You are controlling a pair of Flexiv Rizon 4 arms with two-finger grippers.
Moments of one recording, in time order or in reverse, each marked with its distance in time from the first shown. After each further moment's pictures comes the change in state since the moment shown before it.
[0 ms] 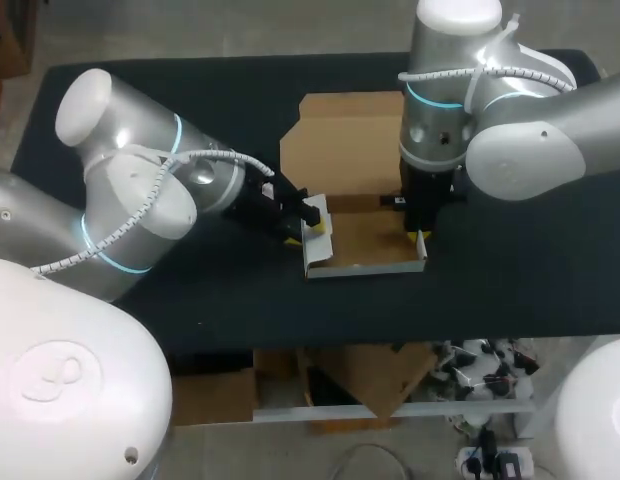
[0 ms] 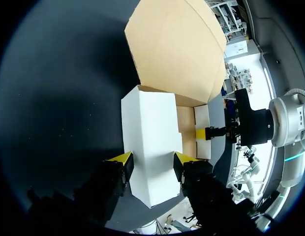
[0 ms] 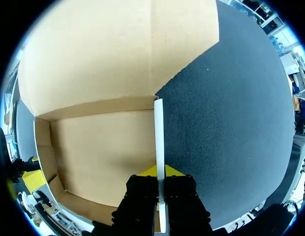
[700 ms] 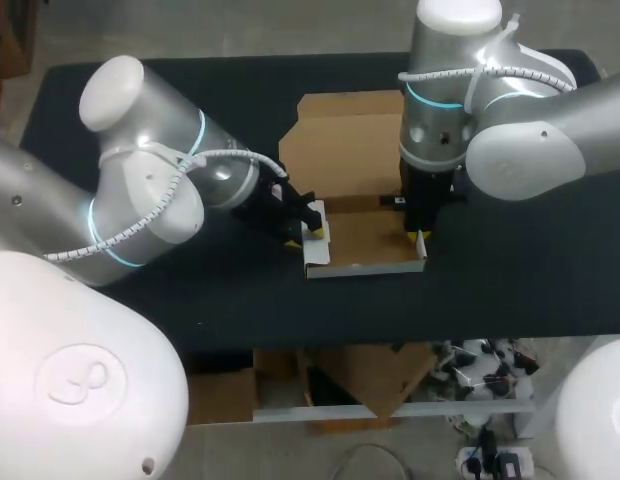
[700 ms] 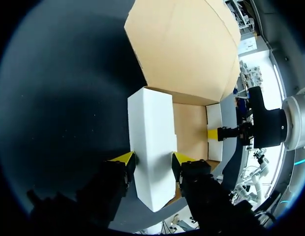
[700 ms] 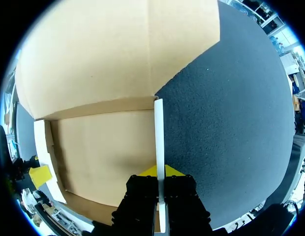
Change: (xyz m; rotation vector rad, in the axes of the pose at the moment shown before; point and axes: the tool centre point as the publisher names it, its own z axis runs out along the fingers) left arm -0.010 0.000 0.008 -0.012 -0.108 -0.001; right arm 0.000 0.000 0.000 0.000 0.000 0.000
